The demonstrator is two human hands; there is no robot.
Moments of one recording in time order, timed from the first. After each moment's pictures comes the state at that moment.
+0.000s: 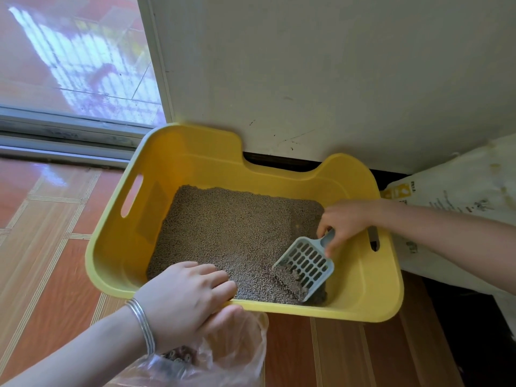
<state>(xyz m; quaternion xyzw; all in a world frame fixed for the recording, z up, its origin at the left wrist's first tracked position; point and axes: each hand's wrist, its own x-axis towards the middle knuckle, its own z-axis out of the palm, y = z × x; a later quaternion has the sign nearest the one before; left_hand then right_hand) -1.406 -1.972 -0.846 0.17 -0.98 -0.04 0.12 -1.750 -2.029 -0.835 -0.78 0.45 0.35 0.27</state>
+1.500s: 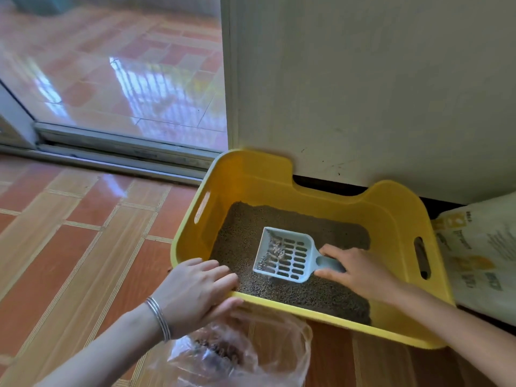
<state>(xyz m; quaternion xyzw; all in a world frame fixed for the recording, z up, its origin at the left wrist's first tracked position) -1.343 -1.975 -0.839 0.29 -0.95 0.03 0.11 -1.664 -1.962 -0.841 -0.77 0.60 0.01 0.20</state>
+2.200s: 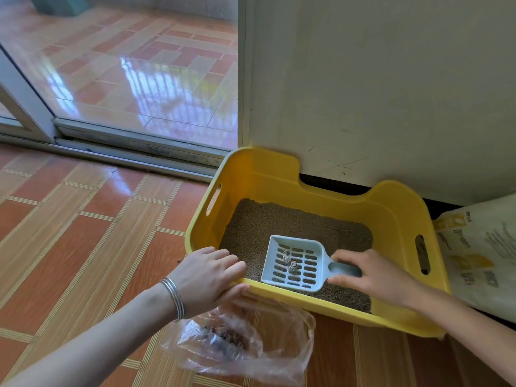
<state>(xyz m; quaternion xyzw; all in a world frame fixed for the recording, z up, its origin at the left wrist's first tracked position) -1.337 -1.973 -0.841 0.28 -0.95 0.02 0.12 -1.660 -1.935 -0.805 -0.74 0.60 -0.03 0.31</state>
